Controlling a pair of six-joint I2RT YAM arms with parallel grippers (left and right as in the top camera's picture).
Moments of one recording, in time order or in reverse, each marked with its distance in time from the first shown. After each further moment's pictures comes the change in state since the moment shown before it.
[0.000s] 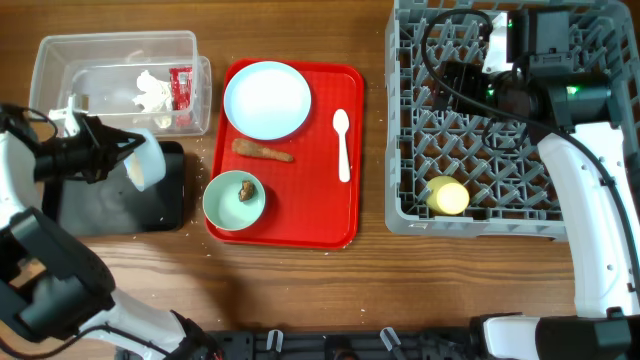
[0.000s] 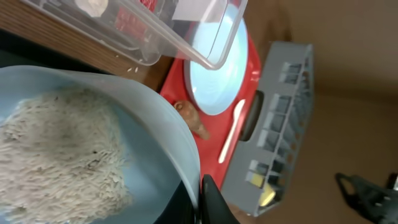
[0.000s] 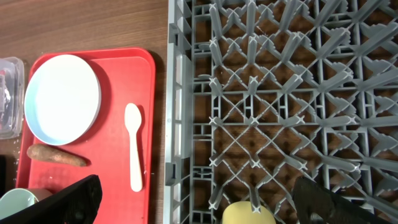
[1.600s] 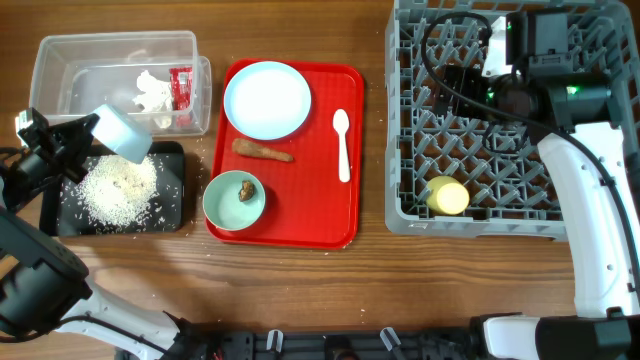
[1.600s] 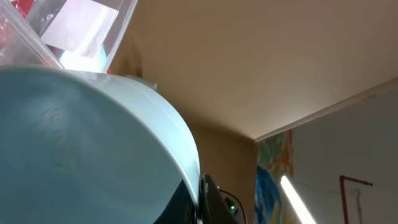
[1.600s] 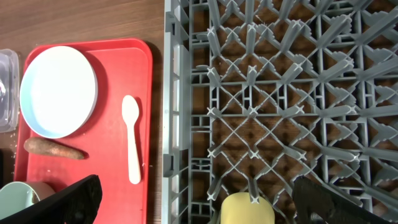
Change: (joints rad) left arm 0.178 0.116 0.000 -0.072 0.596 -0.116; right arm 0.000 0.000 0.000 -0.032 0.000 0.000
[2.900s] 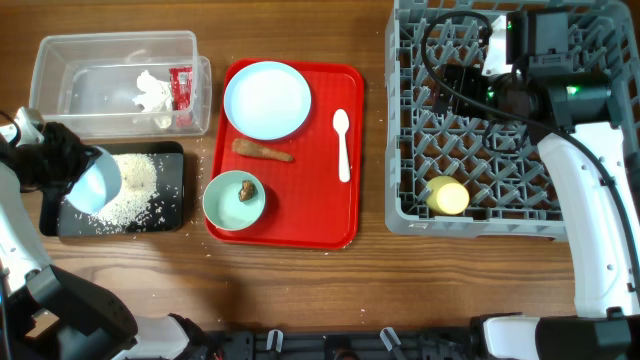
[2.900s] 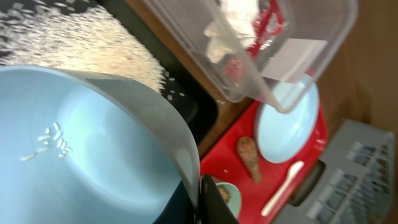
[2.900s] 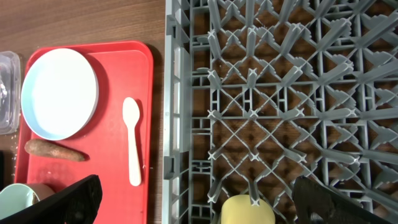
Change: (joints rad) left arm -0.146 -0.348 0.002 0.119 -1.039 -0.205; right arm 0.000 0.000 0.000 0.008 0.000 0.000
